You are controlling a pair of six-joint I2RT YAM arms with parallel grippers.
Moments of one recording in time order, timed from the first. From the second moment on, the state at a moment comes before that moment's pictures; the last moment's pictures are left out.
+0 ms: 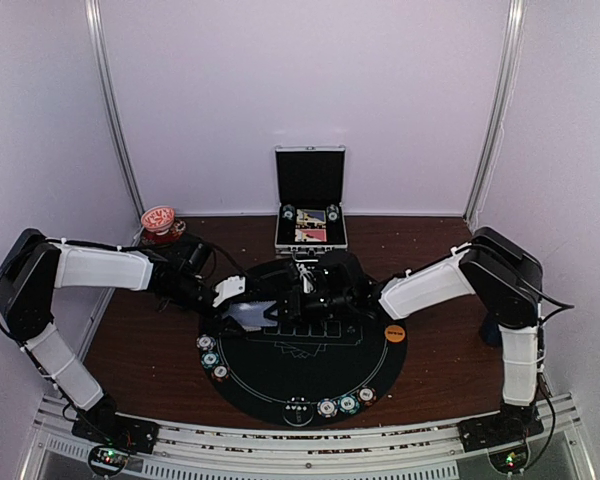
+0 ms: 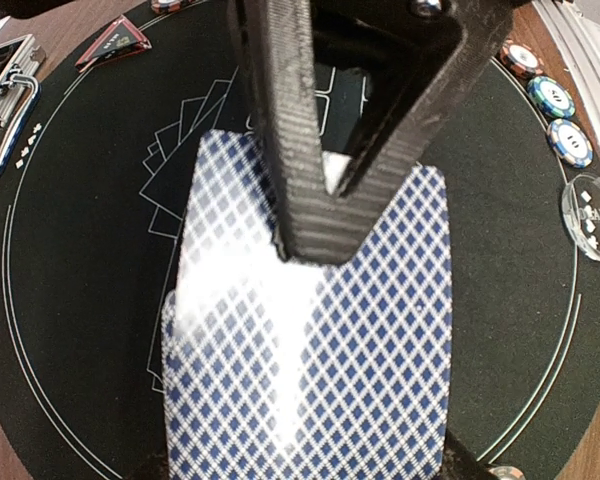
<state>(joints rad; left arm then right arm) -0.54 1.63 0.90 -0.33 0.58 0.78 0.89 2.05 1.16 0.47 -0.52 0.96</state>
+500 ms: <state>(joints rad) -0.54 1.63 0.90 -0.33 0.58 0.78 0.82 1.89 1.03 0.54 -0.55 1.00</state>
